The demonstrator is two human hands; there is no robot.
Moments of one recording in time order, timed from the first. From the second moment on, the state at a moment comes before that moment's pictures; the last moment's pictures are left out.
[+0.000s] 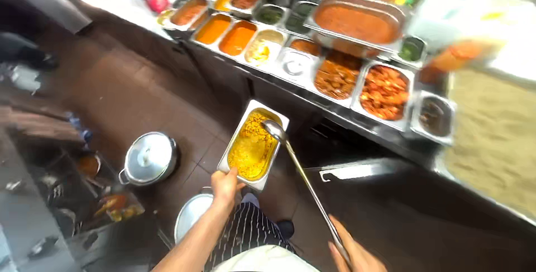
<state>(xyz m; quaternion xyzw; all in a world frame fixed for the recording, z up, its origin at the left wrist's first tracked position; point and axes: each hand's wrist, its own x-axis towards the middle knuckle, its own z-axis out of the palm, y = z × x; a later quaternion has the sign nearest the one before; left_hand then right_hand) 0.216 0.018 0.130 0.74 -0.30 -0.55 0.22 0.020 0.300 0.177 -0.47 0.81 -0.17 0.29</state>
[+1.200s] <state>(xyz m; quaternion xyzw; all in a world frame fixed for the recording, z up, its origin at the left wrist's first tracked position) 0.592 -0.056 0.239 0.72 0.27 -0.16 0.62 0.373 -0.283 0.282 -0.46 0.14 0.30 0.82</state>
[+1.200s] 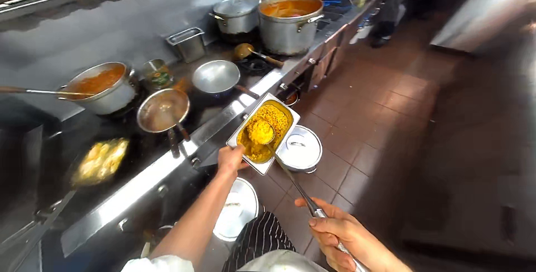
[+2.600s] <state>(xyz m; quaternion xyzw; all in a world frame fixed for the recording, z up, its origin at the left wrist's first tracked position) 0.911 0.065 0.255 0.67 0.47 0.10 0.56 0.938 -0.286 0.328 -0.96 -0.20 0.18 0.12</state>
